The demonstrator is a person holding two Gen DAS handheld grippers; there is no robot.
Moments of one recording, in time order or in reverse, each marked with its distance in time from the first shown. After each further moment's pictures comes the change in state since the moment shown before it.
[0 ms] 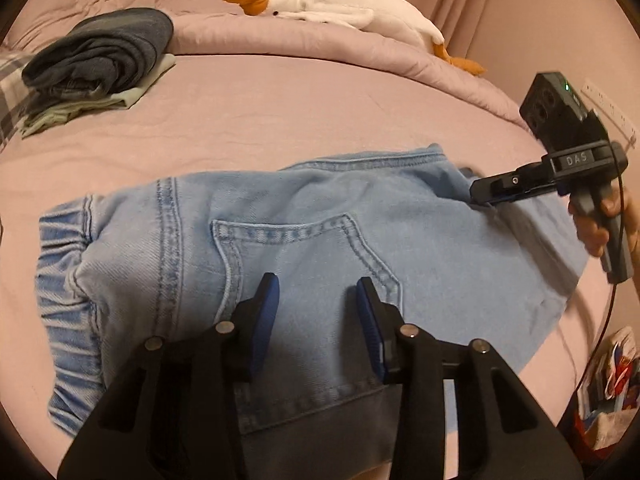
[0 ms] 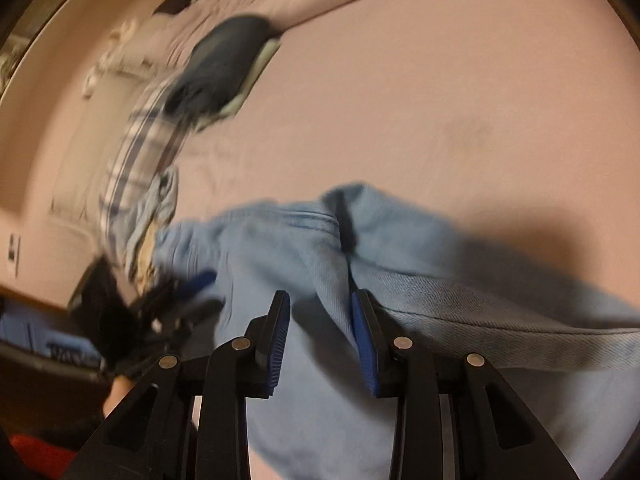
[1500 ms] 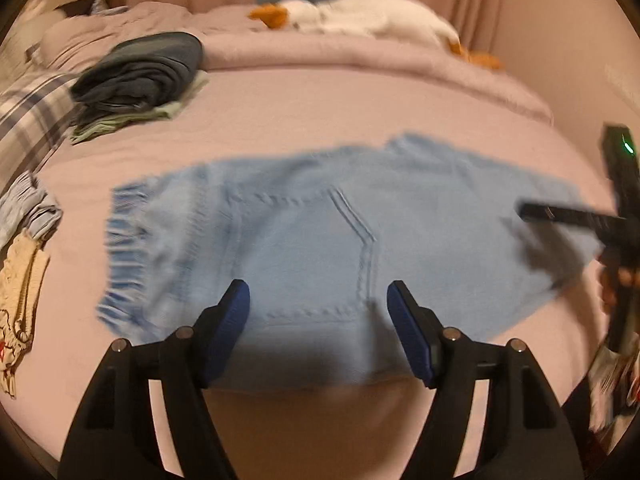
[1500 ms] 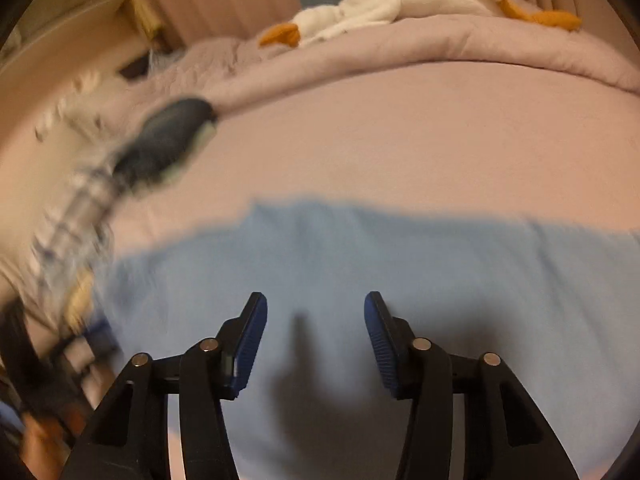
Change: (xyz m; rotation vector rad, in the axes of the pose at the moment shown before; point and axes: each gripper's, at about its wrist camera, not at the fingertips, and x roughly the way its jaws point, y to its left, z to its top) left arm -0.034 -0.043 -0.032 0.054 0.006 0.188; right arm -0.078 0.002 -0.100 0.038 -0.385 -0.431
